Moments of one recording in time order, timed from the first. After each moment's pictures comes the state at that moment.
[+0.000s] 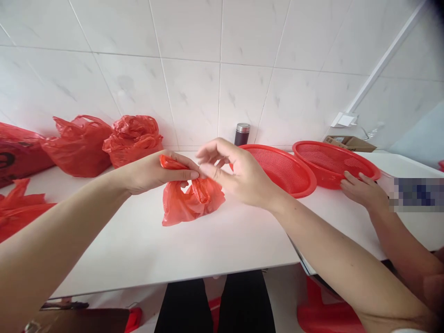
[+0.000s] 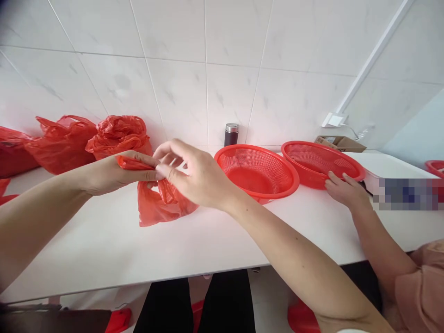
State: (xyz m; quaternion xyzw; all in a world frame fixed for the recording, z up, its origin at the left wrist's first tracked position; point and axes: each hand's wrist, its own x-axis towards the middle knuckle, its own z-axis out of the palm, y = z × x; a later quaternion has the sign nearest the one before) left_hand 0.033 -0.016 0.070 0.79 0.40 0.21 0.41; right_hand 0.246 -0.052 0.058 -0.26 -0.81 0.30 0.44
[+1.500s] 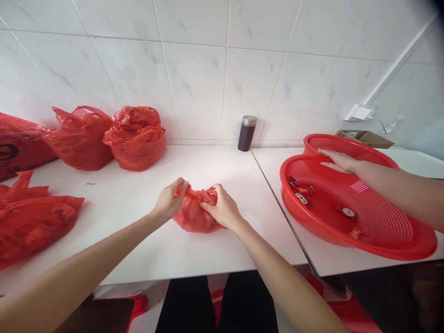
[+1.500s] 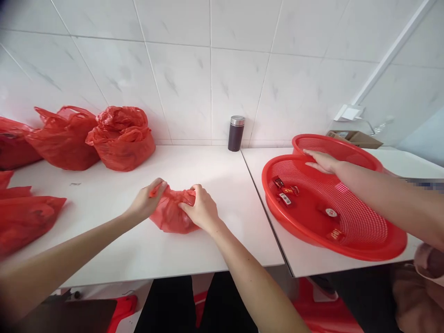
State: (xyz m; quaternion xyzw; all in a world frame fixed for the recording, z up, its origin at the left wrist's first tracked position) left_hand 0.021 0.004 -0.082 0.71 0.62 0.27 0.18; right_hand 0.215 -0.016 -0.108 -0.55 -0.68 0.32 0.36
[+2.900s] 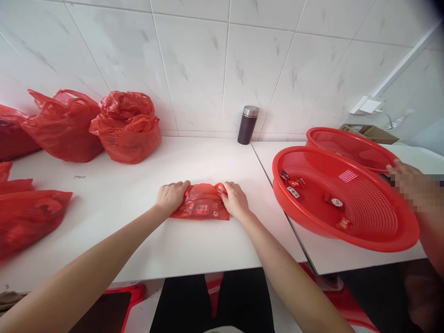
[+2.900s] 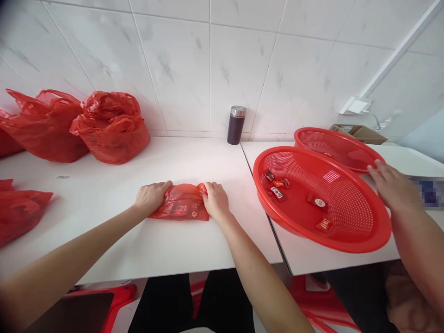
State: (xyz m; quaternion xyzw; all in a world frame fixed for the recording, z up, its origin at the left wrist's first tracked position) left_hand 0.019 0.045 -0.132 0.79 0.61 -0.02 -0.04; right_hand 0.252 0.021 -0.160 -0.60 -0.75 0.10 0.26
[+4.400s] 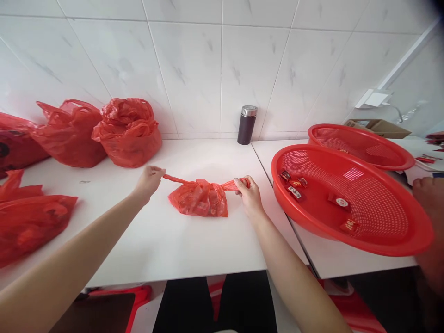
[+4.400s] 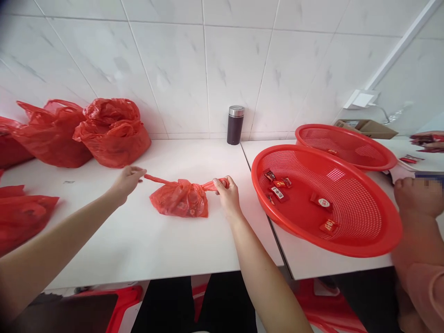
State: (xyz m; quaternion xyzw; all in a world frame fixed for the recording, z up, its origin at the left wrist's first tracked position) left_hand -0.007 0.062 -0.079 0.58 0.73 0.34 0.15; right_hand 0.279 0.023 -0.144 -0.43 -0.43 0.47 0.64
